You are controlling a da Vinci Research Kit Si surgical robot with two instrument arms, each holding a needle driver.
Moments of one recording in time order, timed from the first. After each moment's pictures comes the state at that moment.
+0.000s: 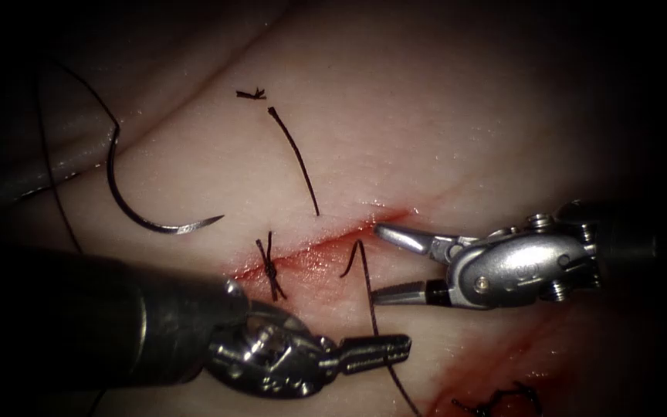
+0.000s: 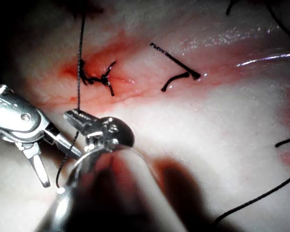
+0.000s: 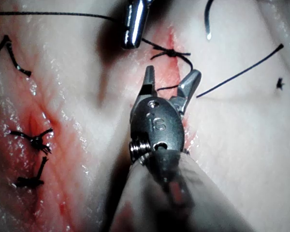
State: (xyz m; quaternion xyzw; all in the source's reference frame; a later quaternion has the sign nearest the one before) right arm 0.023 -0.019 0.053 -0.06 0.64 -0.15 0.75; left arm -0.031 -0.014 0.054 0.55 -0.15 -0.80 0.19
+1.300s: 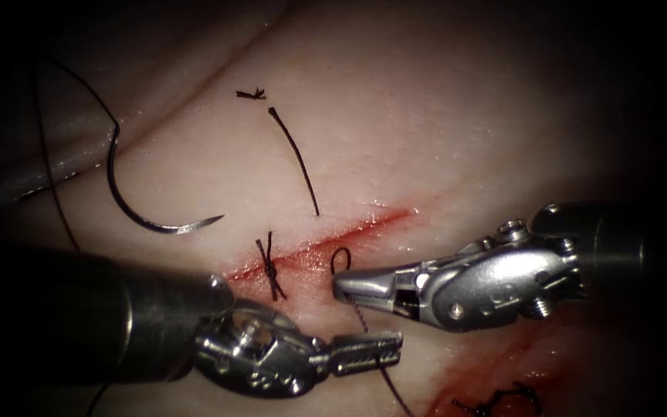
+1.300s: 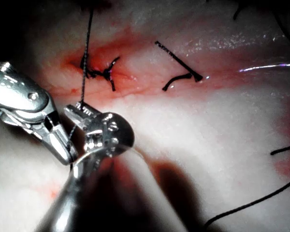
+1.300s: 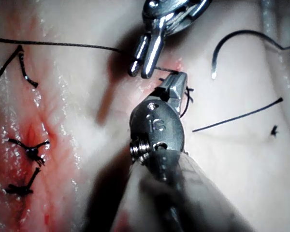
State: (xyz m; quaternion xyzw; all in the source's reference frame) right arm 0.024 -0.020 0.050 -0.06 0.63 -0.22 0.74; left arm -0.031 -0.014 0.054 0.56 -0.12 -0.81 0.15
